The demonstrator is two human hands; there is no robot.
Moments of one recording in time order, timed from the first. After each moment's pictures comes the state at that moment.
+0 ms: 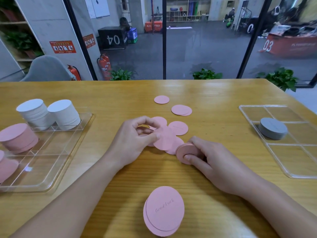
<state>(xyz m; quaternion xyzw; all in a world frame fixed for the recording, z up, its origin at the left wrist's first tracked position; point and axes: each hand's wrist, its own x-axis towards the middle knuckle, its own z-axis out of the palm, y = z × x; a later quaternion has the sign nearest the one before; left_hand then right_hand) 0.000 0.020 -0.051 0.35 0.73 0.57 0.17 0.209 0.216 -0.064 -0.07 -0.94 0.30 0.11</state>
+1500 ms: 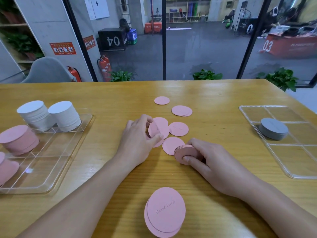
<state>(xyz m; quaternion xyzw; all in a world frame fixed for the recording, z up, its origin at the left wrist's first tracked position) -0.008 0.041 -0.075 0.37 0.86 0.35 0.00 0.207 0.212 -0.065 -0.06 -0.94 0.30 0.12</state>
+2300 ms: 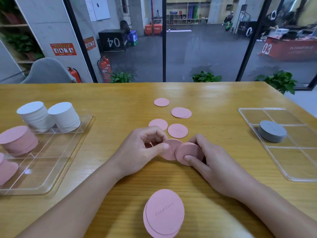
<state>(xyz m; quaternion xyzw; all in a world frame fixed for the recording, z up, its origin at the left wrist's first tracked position) 0.009 0.019 -0.057 0.48 0.68 0.52 0.20 0.208 0.213 -0.066 -0.10 -0.93 0.34 0.14</state>
